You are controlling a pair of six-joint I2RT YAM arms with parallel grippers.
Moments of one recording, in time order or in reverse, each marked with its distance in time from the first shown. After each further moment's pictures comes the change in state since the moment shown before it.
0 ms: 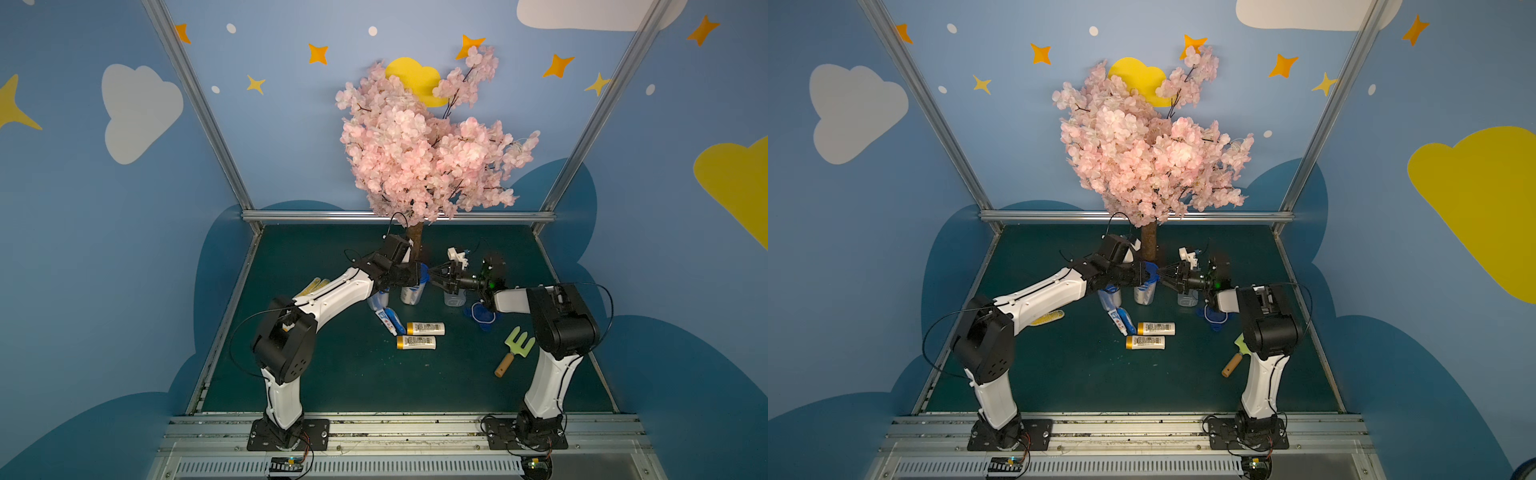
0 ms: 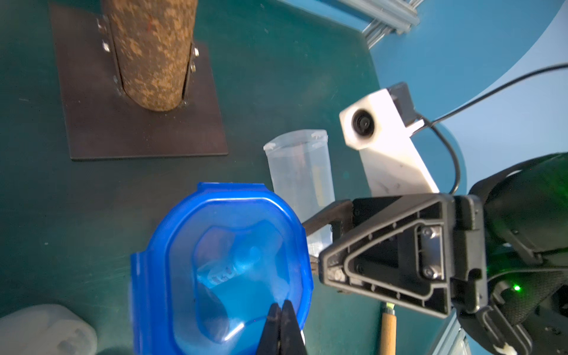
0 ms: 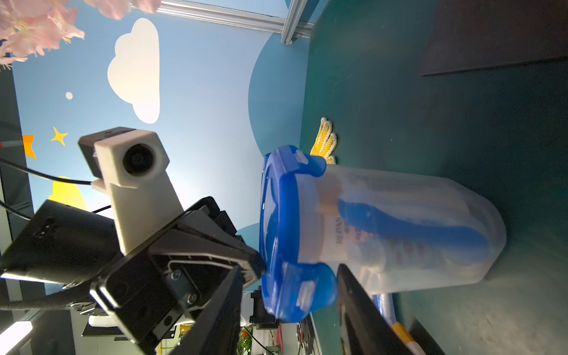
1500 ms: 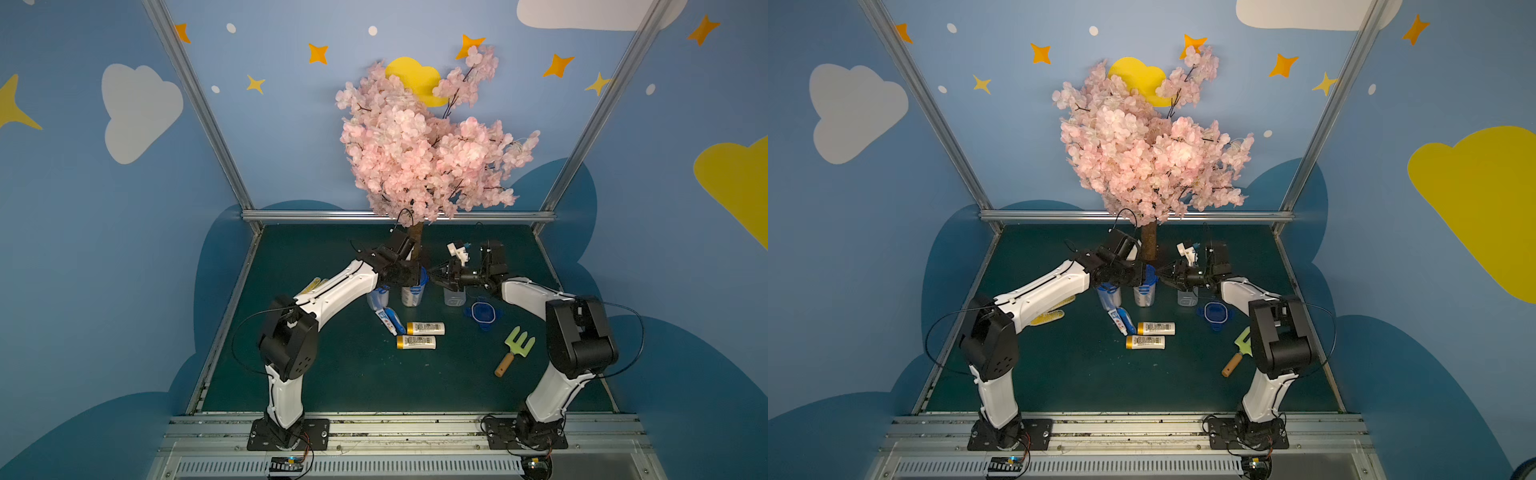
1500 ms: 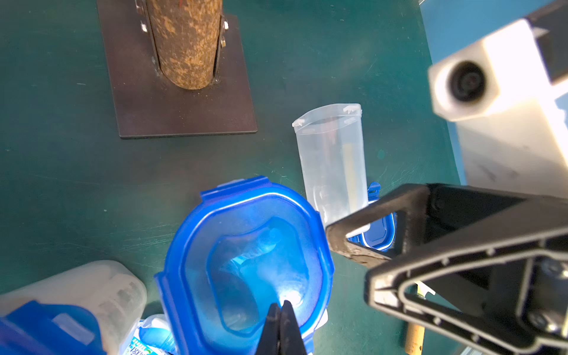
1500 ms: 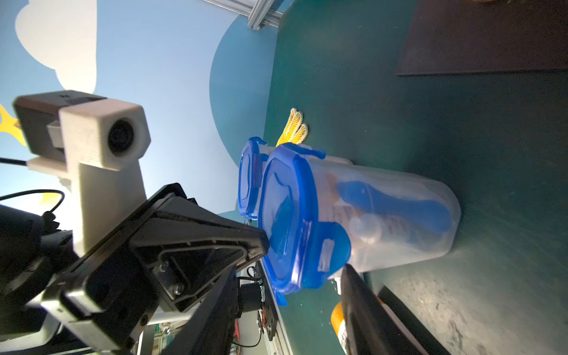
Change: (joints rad) left arm -0.025 0.026 0.169 -0.276 -0.081 0.056; right arm 0.020 -0.146 0.126 -0.632 0.098 -0.441
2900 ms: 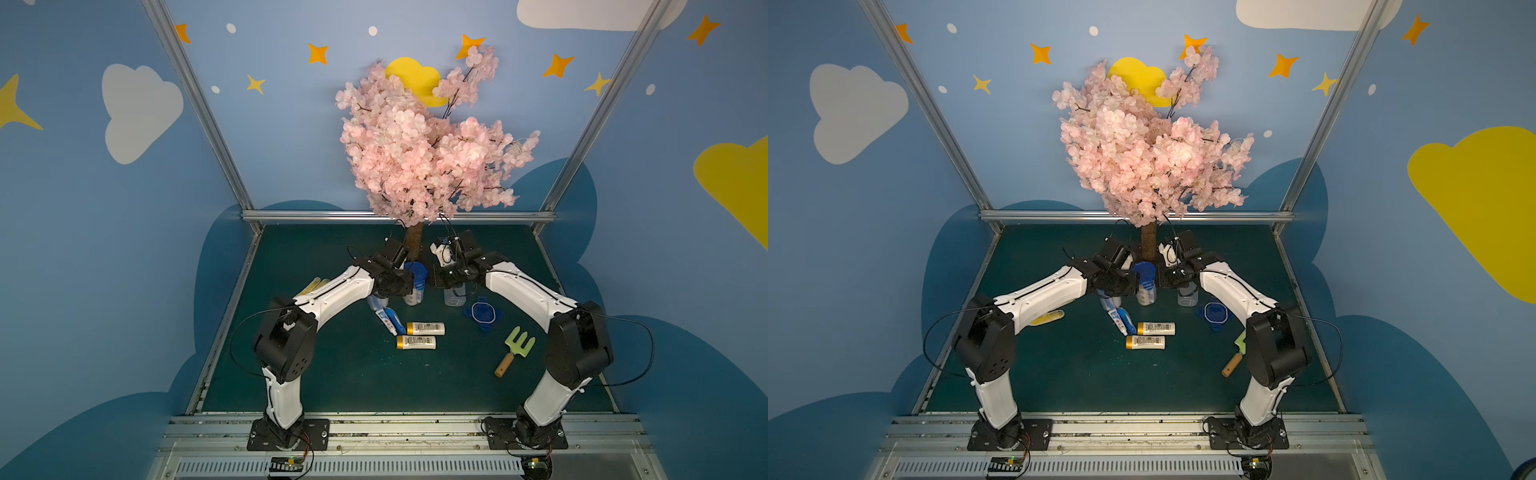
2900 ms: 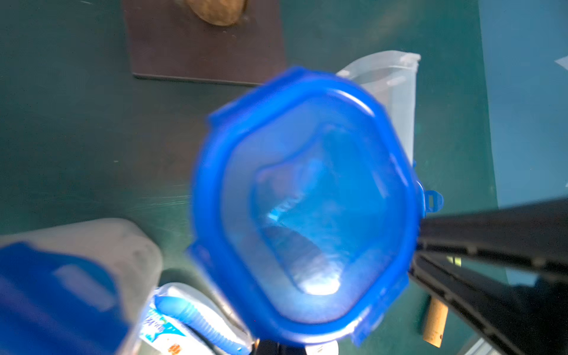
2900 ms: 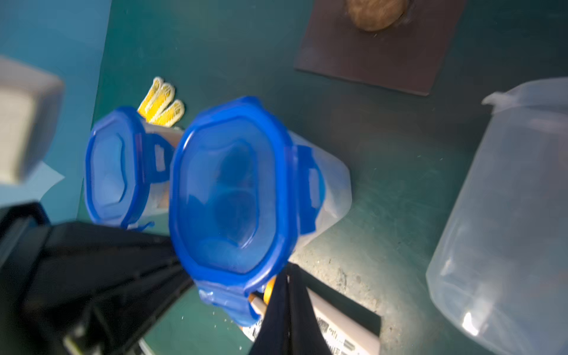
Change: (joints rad) left arm 0.025 -0.043 -0.136 0.006 0.016 -0.022; right arm 0.243 -0.067 0.294 -0.727 0.708 -0.413
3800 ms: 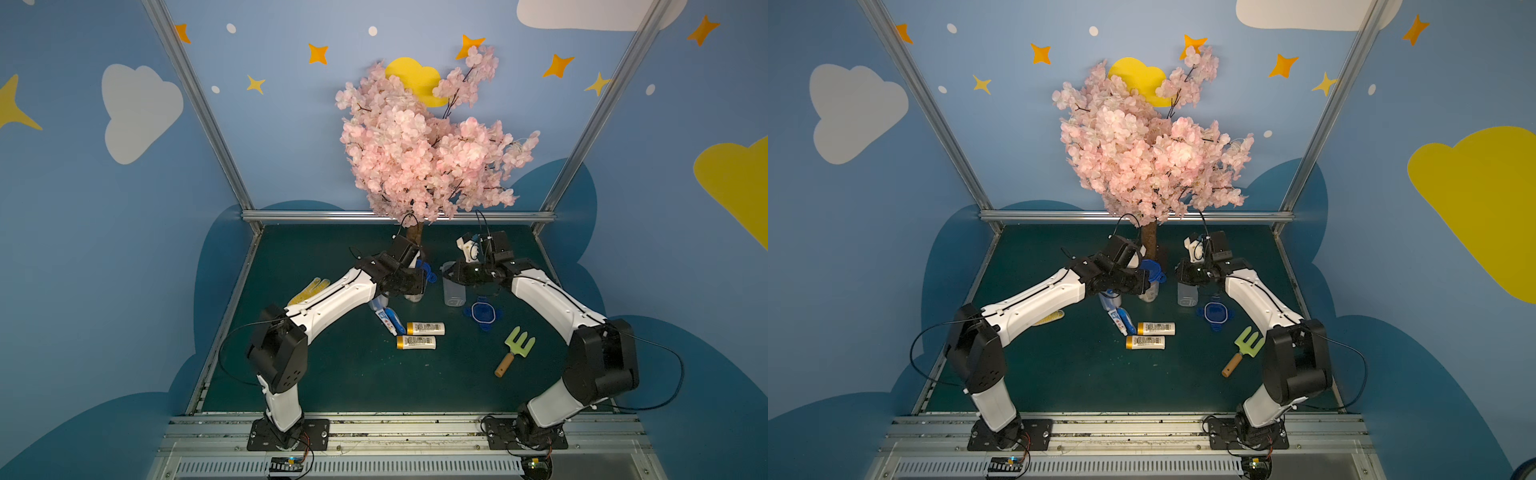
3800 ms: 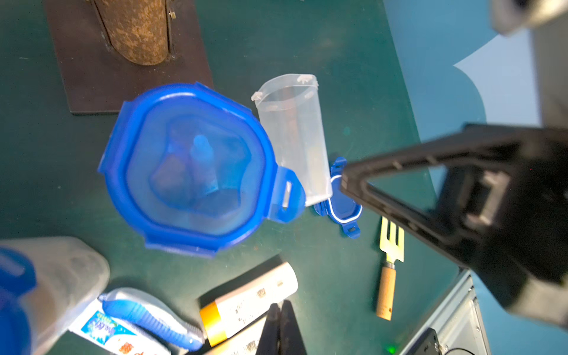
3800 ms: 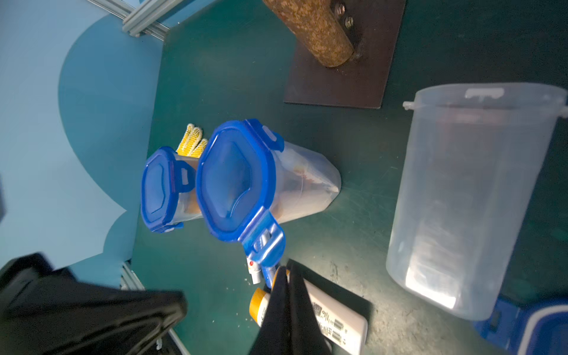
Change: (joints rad) left arm -0.087 -0.076 0.043 0.010 0.024 -0.001; right arm -0.161 -0.102 -0.087 0.080 -0.122 0.051
